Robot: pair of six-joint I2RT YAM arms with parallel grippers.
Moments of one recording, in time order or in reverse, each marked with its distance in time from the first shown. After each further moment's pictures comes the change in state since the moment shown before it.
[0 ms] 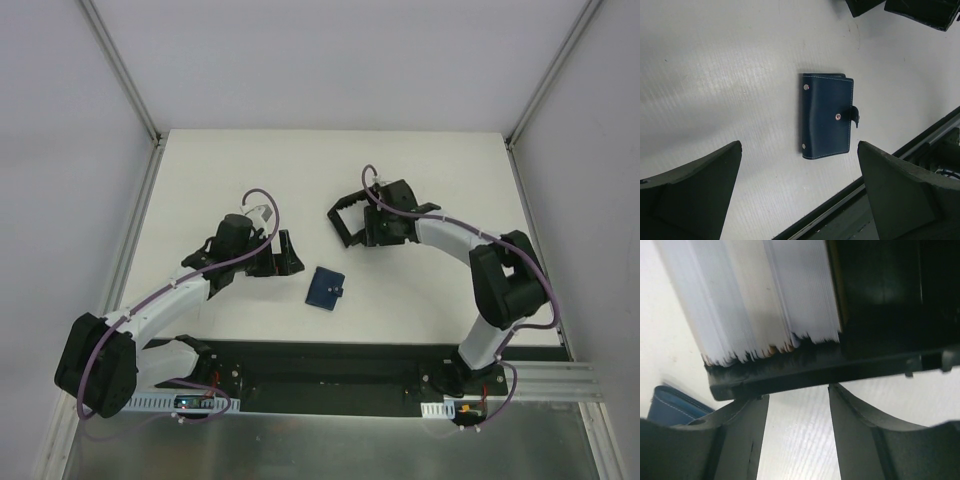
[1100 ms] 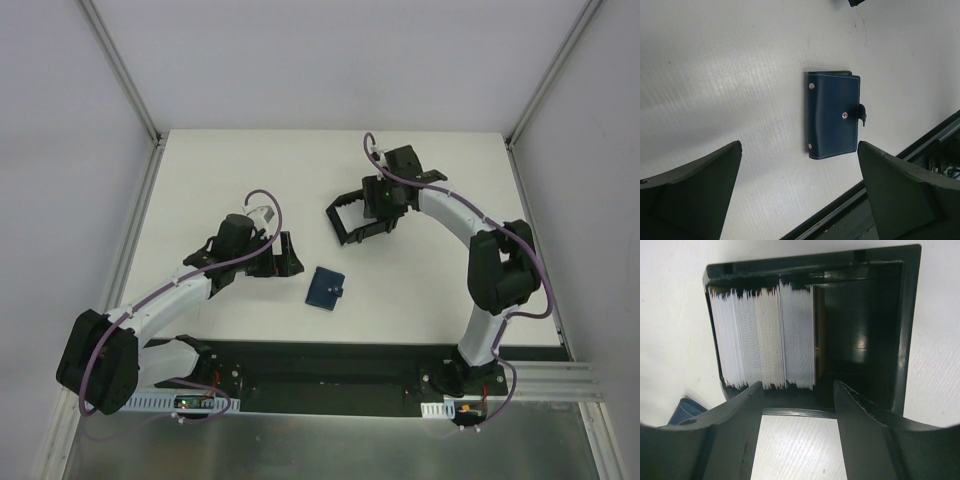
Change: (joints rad) left arm 0.000 0.019 0.001 0.000 0.000 0.038; right arm -0.067 0.115 0.352 -0.173 -0.084 -0.172
